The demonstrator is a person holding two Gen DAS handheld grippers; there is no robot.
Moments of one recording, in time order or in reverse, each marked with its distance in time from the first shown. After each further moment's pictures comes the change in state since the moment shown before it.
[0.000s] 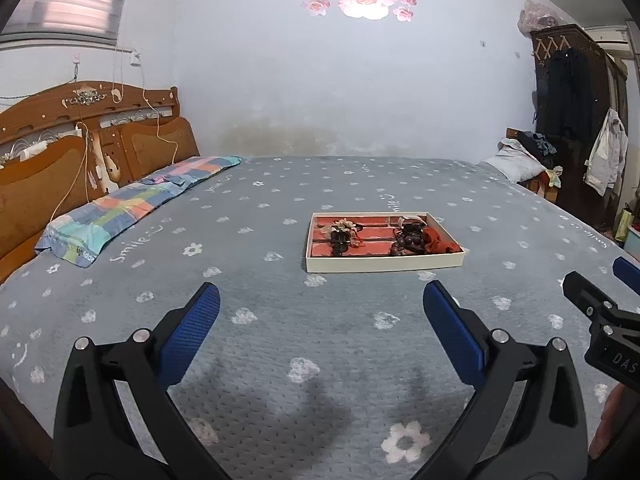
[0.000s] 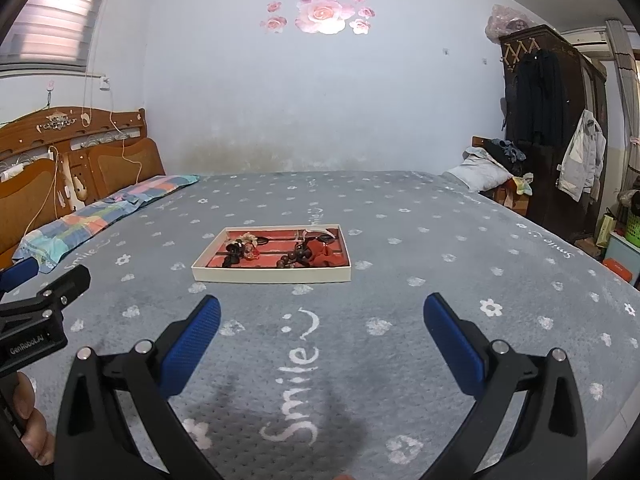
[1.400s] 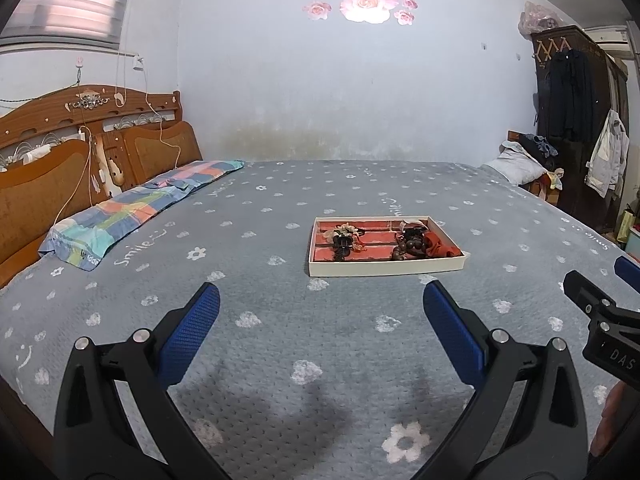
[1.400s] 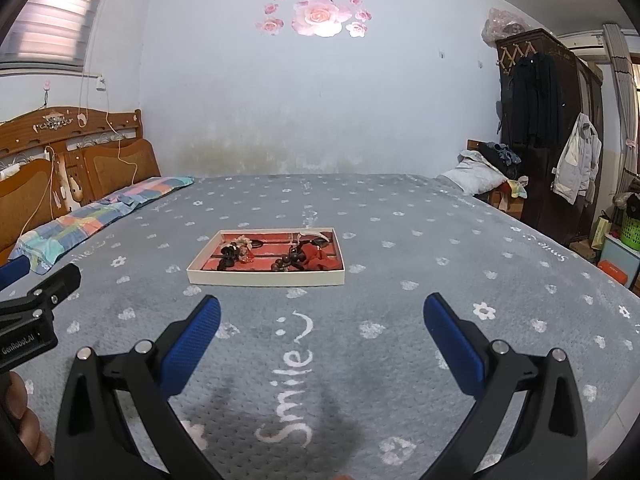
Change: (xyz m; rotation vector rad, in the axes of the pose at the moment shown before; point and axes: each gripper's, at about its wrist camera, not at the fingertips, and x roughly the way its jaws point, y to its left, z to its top) left arm -0.005 -0.003 0.002 0.010 -0.017 0.016; right arm -0.003 0.001 0.004 -0.005 -0.009 -0.020
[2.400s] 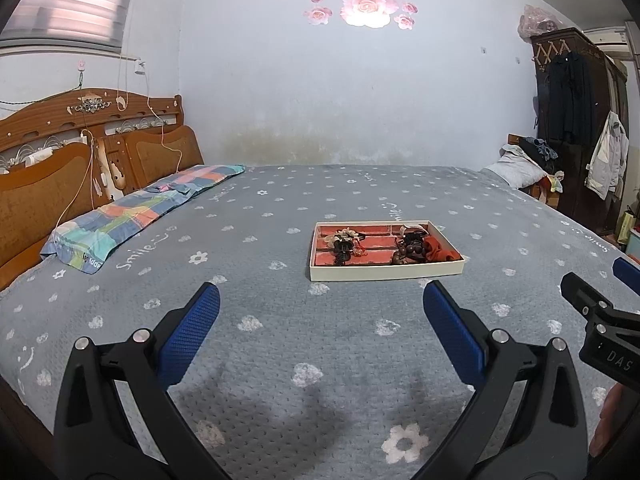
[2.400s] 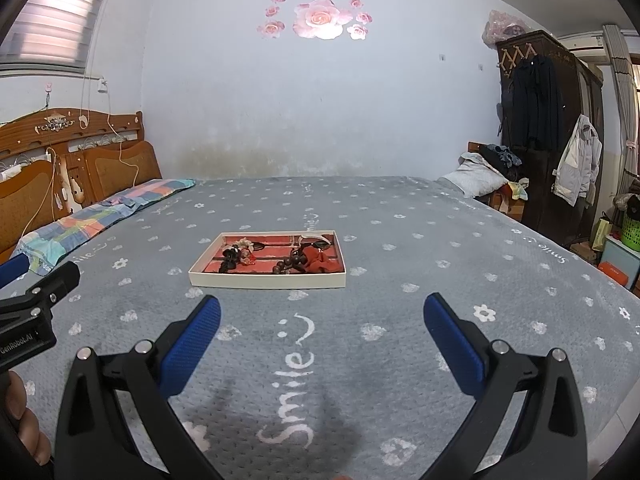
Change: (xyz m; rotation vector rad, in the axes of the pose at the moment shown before) left arm -0.008 -0.002 0.003 0.000 -0.017 0.002; right arm -0.004 0.002 0.003 -0.001 -0.008 0.002
